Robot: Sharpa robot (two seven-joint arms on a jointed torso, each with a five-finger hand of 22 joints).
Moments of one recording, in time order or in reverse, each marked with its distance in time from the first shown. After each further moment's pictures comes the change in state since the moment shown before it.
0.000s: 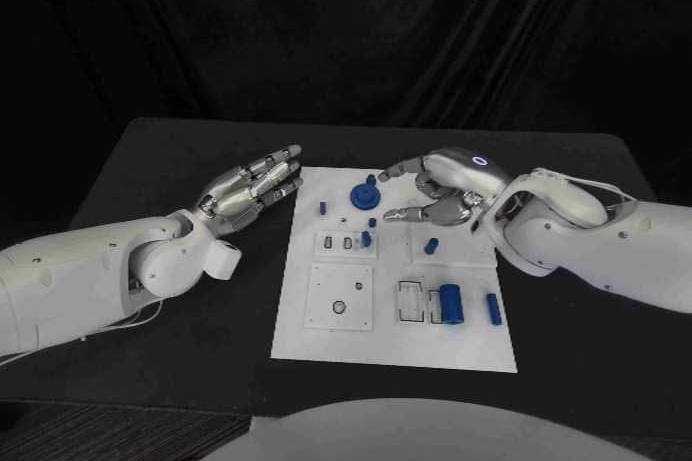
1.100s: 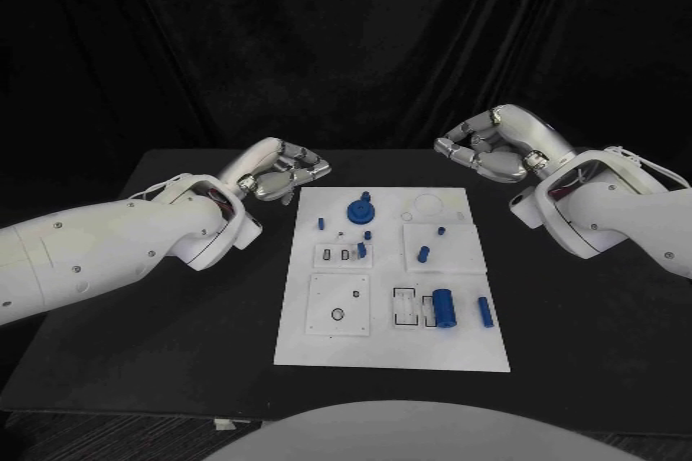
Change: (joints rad) left arm 0.109 0.073 -0.001 0.049 -0.804 -0.634 -0.289; left_hand -0.002 0.008 -0.084 0.005 0.117 0.551 0.144 0.108 0.073 1.325 0.132 1.358 1.205 1.361 -0.004 1.420 1.218 -0.024 1.054 -0.018 1.065 0.795; right arm 0.054 -0.096 0.000 -0.035 0.378 -0.071 0.156; right_hand 0.005 0.157 0.041 -0.022 0.437 0.281 0.020 0.099 0.039 0.004 0.029 0.000 0.000 0.000 0.018 -0.016 0.001 0.000 -0.007 0.021 -0.054 0.000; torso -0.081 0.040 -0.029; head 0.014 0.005
